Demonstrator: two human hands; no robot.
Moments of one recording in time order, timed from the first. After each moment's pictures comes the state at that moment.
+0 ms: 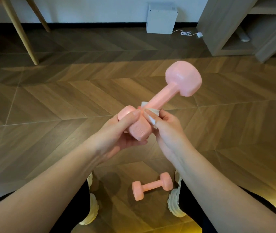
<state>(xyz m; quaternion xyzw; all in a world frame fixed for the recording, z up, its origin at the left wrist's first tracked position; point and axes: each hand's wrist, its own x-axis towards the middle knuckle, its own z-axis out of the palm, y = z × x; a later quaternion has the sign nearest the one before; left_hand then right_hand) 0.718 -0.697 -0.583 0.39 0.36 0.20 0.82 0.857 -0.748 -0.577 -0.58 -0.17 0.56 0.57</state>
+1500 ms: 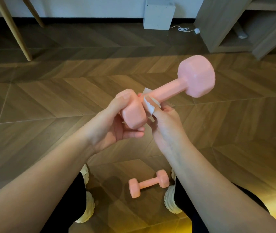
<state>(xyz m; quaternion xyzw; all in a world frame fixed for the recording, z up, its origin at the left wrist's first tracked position) 0.724 -0.684 -0.573 0.39 0.31 0.21 0.84 0.860 -0.742 -0.567 -0.53 -0.13 0.56 0.63</state>
